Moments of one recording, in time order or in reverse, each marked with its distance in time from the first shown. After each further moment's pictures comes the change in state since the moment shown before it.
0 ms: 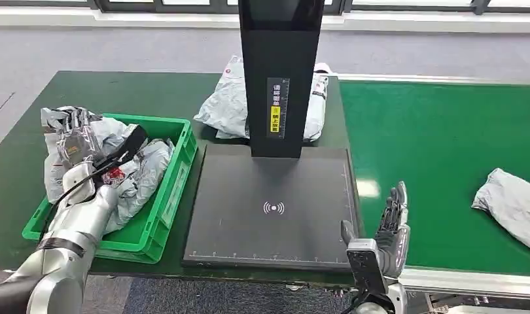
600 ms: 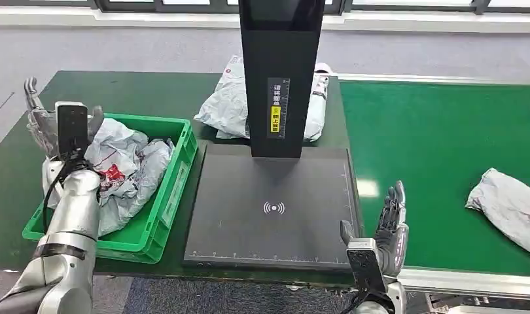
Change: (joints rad) left arm 0.069 -0.061 0.049 -0.336 0.914 0.086 -0.620; right arm -0.011 -0.003 0.000 0.019 -0.023 0.006 -0.019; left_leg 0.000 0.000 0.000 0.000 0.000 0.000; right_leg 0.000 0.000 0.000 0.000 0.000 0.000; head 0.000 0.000
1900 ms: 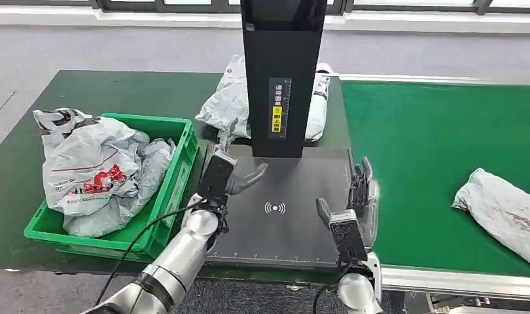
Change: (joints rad) left arm 0.123 -0.346 -0.546 0.153 0.286 -0.285 -0.082; right arm -0.162 0.056 0.047 0.118 -0.061 0.124 0.002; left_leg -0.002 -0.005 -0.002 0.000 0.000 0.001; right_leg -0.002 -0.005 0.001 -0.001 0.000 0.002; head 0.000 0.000
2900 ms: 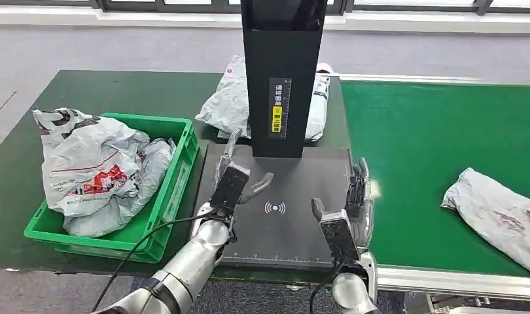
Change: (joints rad) left arm 0.013 -0.025 -0.038 0.063 0.000 0.098 0.000; right arm -0.015 0.005 0.016 0.043 0.035 -0.053 0.011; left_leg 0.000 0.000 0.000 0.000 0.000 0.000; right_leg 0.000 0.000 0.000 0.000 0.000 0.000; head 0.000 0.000
